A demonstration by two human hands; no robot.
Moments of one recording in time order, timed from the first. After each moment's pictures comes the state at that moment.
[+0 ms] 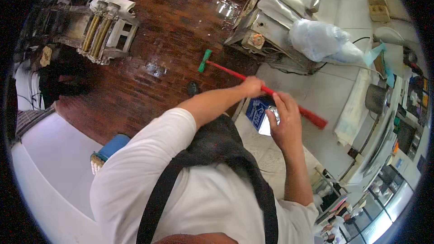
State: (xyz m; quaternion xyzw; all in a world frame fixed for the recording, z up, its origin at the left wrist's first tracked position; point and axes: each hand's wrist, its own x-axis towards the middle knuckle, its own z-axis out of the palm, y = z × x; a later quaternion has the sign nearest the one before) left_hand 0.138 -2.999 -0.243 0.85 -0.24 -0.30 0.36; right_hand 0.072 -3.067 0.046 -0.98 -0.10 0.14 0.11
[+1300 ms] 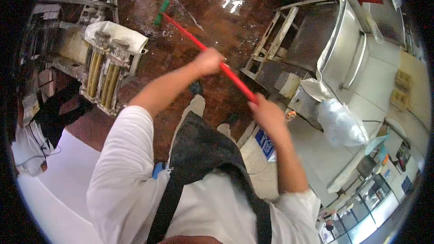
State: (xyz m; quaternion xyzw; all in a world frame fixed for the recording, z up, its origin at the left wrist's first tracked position) left_hand 0.493 -2.607 -0.340 0.90 -0.31 -0.20 0.24; right_hand 0.414 -2.820 -0.091 -0.89 0.03 0.45 0.05
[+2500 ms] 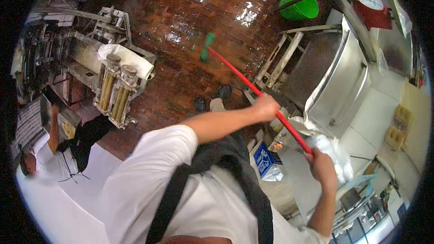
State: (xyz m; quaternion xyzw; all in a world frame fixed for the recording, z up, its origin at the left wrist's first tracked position) left_hand 0.538 -2.841 -0.249 0.86 -0.28 -0.22 0.36; right_hand 0.512 -3.001 0.056 -0.86 0.07 0.50 -0.06
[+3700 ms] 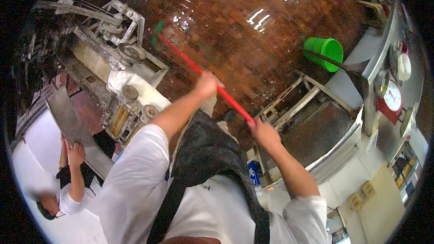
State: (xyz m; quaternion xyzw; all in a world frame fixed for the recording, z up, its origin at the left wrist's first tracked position) left_hand 0.748 -2.404 -0.425 0.93 -0.11 -0.24 0.26; right_hand 0.783 -2.664 -0.200 -0.82 -0.09 0.57 0.00
